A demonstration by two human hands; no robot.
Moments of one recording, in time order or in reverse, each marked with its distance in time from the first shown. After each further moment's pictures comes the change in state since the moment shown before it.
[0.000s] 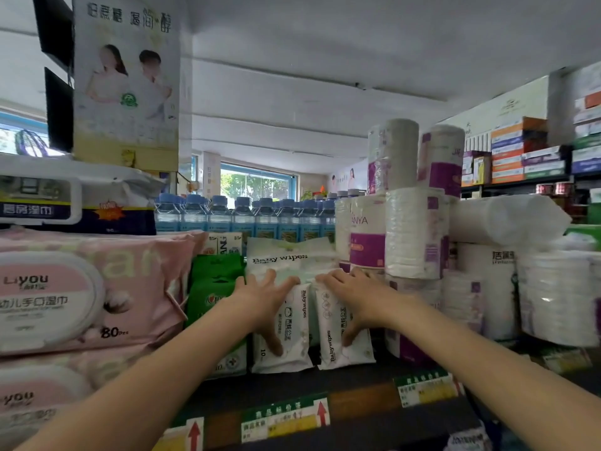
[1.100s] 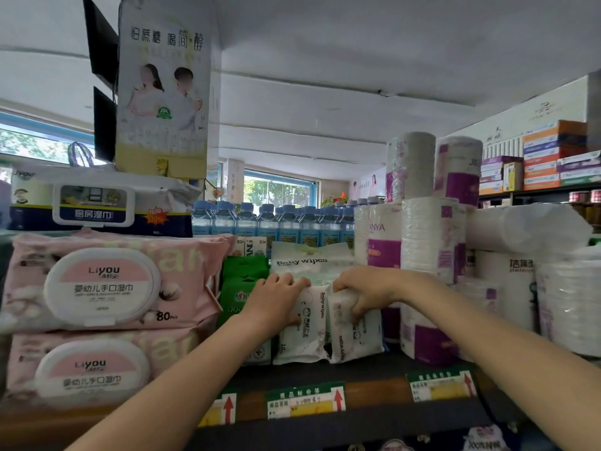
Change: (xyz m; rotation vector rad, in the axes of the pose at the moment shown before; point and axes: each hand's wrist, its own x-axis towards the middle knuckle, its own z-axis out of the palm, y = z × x) left_hand -0.021 -0.005 0.016 -0.067 0.347 0.042; right_hand -0.011 -0.020 -0.051 0.180 -0.149 -0.149
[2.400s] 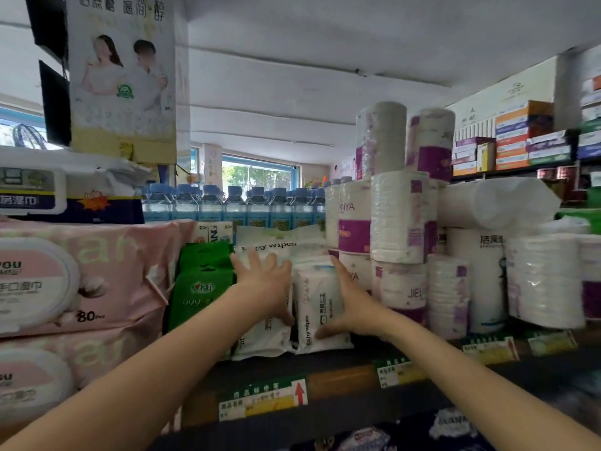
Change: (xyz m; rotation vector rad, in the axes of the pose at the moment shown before) left_hand 0.030 0.042 -0.010 0.122 -0.294 -0.172; right_hand 0.008 0.041 0.093 0.615 0.363 0.189
